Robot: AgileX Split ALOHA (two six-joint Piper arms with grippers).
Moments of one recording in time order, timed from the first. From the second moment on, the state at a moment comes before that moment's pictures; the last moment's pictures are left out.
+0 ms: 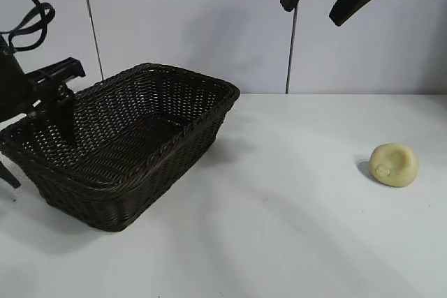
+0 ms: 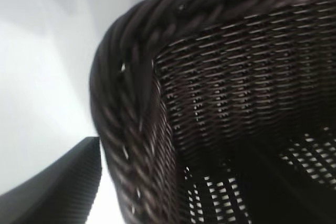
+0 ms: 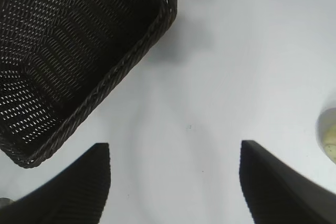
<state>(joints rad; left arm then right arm) -0.30 1.76 -1.04 -0.14 0.71 -1.00 0.26 1.81 -1.75 0.27 1.21 -0.05</state>
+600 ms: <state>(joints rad) -0.30 1.82 -1.02 -0.10 0.67 -1.04 0.26 1.81 -1.75 0.27 1.21 -0.05</state>
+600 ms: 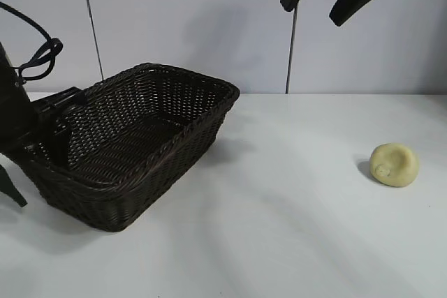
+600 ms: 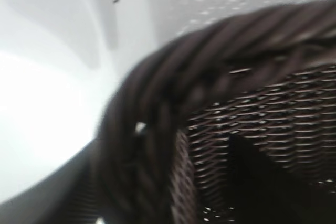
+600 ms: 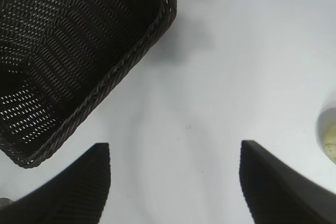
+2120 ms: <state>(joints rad) -0.28 1.84 -1.33 -0.23 0.92 -0.46 0.26 1.81 -1.75 0.27 1.21 -0.05</state>
